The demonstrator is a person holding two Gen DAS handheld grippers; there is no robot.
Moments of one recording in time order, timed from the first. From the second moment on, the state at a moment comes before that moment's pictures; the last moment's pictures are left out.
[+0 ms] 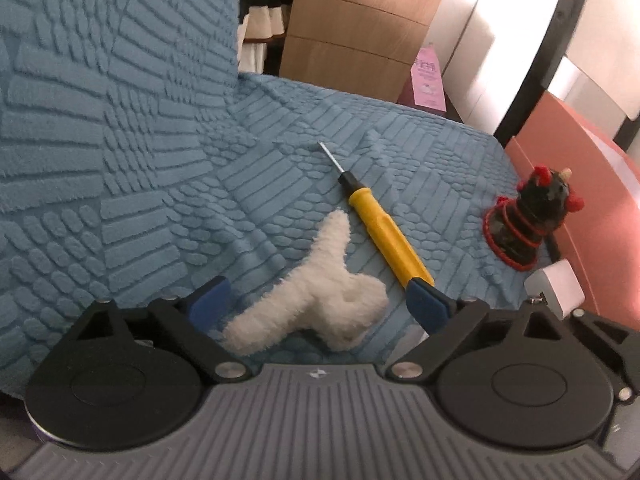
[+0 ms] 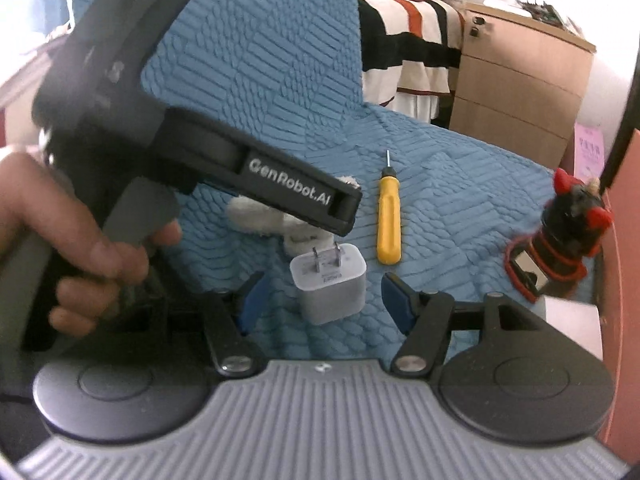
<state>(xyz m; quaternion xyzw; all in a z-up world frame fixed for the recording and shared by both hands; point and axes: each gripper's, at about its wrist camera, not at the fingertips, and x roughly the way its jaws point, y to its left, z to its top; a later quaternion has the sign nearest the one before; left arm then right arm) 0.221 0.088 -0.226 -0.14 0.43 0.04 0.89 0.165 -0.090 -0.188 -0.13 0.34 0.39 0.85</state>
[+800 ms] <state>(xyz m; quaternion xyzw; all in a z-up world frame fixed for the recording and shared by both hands) 0.233 0.090 -0.233 -0.13 0.45 -0.01 0.88 0.181 -0.119 -0.188 -0.07 0.40 0.27 0.87</state>
